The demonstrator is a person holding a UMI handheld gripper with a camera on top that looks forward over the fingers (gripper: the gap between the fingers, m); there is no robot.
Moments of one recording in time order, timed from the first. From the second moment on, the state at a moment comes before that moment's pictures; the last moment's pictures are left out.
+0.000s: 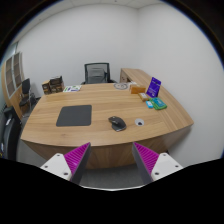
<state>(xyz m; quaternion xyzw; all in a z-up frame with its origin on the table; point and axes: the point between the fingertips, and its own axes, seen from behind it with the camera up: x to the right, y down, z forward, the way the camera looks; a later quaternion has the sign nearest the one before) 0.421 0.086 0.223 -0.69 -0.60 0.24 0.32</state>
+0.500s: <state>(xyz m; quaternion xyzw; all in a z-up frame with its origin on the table) 0.325 0.138 0.131 -0.67 -0.63 0.25 0.31</state>
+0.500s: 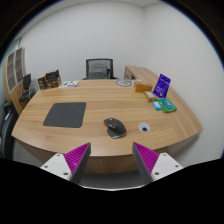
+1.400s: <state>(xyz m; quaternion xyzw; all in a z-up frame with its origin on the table) 0.151 0.192 -0.006 -0.64 -0.66 0.25 0.30</state>
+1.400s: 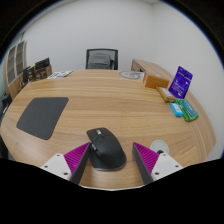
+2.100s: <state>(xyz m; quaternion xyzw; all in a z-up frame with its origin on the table) 0.105 0.190 -0.015 -0.68 -0.63 0.28 0.26</state>
